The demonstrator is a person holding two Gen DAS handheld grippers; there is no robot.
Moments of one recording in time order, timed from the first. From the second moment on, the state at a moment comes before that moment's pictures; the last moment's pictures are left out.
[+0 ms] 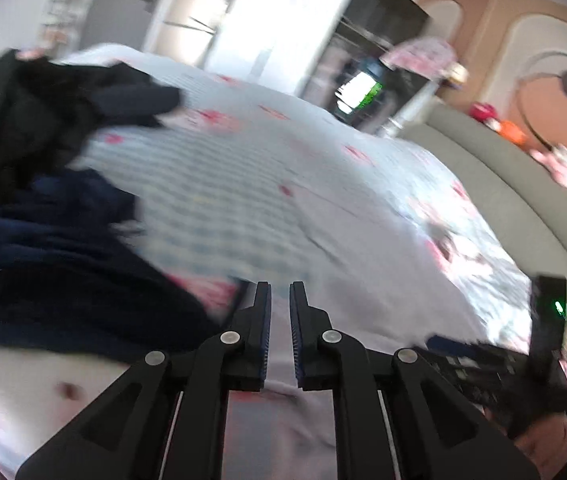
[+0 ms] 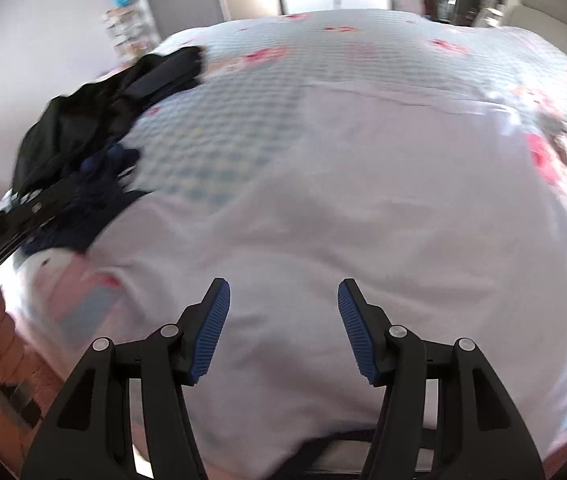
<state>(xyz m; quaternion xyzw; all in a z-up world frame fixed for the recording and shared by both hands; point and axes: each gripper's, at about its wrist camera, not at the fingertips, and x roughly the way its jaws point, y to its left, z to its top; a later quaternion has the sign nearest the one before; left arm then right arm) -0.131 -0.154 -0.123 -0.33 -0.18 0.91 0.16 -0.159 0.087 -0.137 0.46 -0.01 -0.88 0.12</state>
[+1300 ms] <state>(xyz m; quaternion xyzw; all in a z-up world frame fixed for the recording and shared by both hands) -0.077 -0.011 -0.178 -0.53 -0.03 0.82 0.21 -0.075 0.233 -0.180 0.49 -0.01 -0.87 0.06</state>
